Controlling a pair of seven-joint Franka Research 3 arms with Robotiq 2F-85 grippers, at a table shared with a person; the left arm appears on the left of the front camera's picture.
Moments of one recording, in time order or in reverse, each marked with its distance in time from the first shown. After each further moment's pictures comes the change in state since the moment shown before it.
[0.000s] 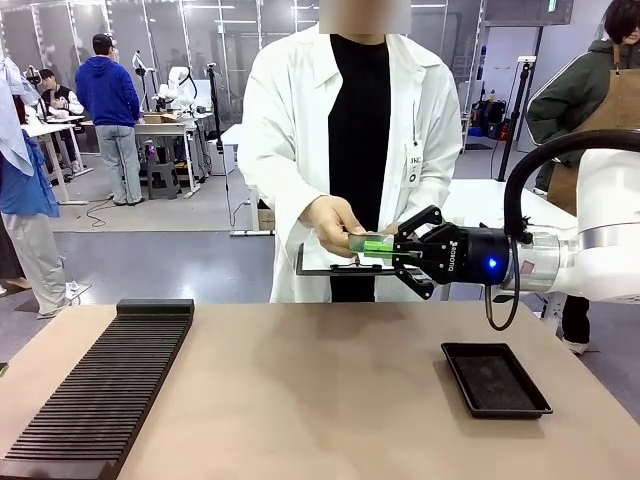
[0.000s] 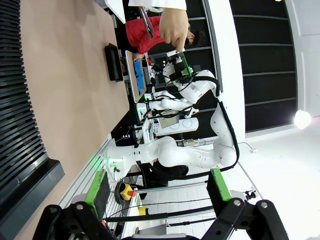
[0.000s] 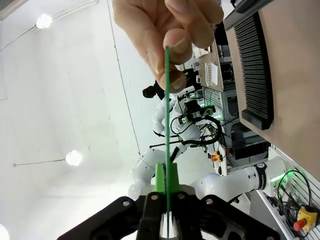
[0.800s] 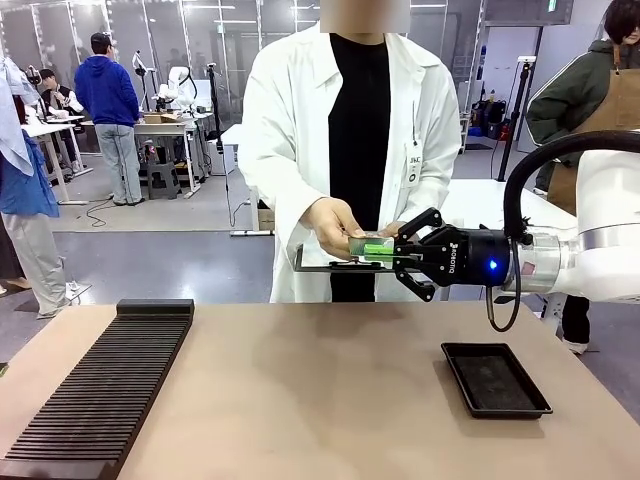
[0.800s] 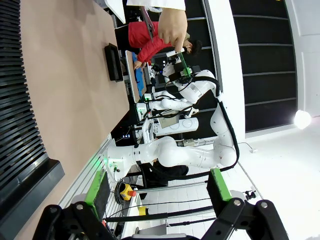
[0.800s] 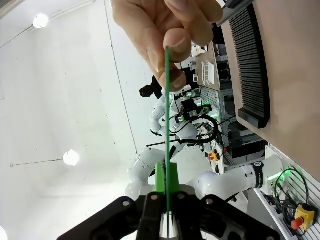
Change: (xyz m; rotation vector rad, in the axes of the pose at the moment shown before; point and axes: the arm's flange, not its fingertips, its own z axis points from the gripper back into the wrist) left arm 0.000 0.000 0.000 0.000 0.000 0.000; right arm 0.000 -0.002 0.001 -0.016 0.004 0.002
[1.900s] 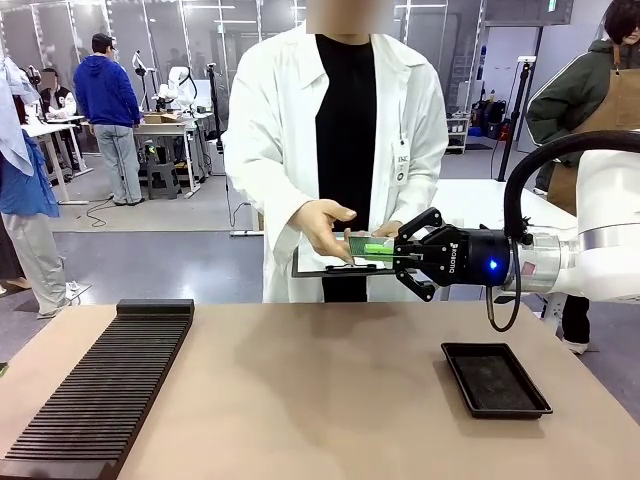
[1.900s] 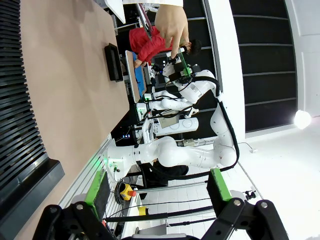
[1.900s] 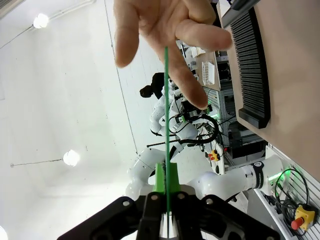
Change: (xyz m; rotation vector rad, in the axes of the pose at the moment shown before) left arm 0.000 0.000 0.000 0.000 0.000 0.000; right arm 0.000 0.000 0.000 0.001 -0.001 0.000
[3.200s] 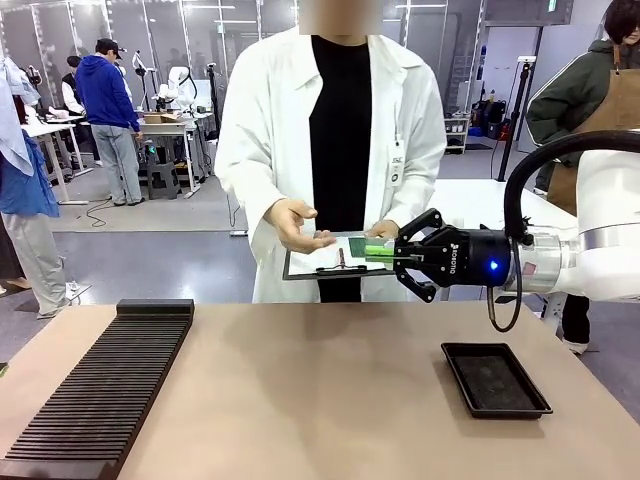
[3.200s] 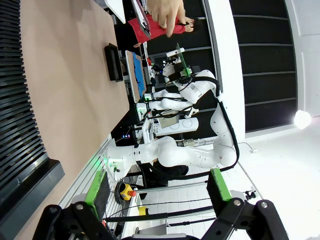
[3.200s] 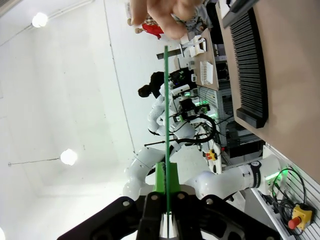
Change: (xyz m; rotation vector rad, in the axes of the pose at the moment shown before) left arm 0.000 0.000 0.000 0.000 0.000 0.000; right arm -0.001 0.000 0.002 -0.019 0.005 0.014
